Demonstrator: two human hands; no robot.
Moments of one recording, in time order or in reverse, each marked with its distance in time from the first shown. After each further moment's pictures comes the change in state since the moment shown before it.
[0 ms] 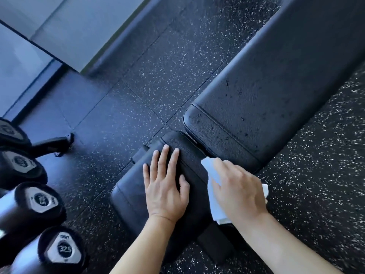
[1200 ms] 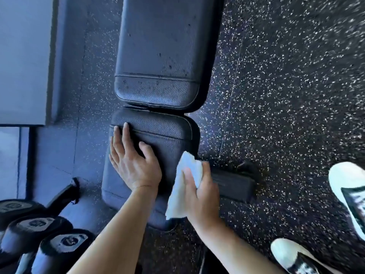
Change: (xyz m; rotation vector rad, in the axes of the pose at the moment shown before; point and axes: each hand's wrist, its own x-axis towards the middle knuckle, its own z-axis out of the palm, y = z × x) left_hand 0.000 -0.003 0.004 -0.064 0.091 0.042; right_hand -0.144 -0.100 0.071 1.032 0.353 0.919
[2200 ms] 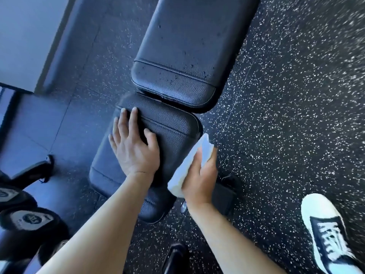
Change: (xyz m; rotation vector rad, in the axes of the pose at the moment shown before) left_hand -0.004 -0.001 -0.002 -0.014 -0.014 -0.010; right_hand 0.031 0.000 0.005 0.088 0.102 0.000
